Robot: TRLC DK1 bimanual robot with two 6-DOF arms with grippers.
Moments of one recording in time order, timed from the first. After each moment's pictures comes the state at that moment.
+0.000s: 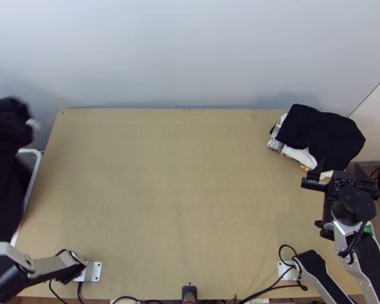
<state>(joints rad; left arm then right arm) 0.82 1.33 1.55 -0.39 0.42 -0.32 0.32 0.55 0.71 -0.34 0.73 -0.20</state>
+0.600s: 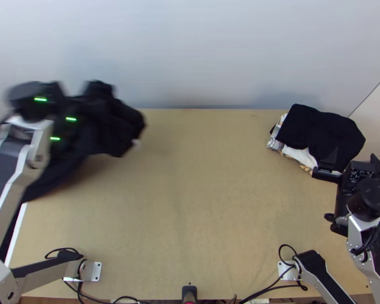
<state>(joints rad) -0.22 1.29 1.55 -0.49 0.02 -0.36 0.29 0.62 0.89 -0.38 0.73 -0.20</state>
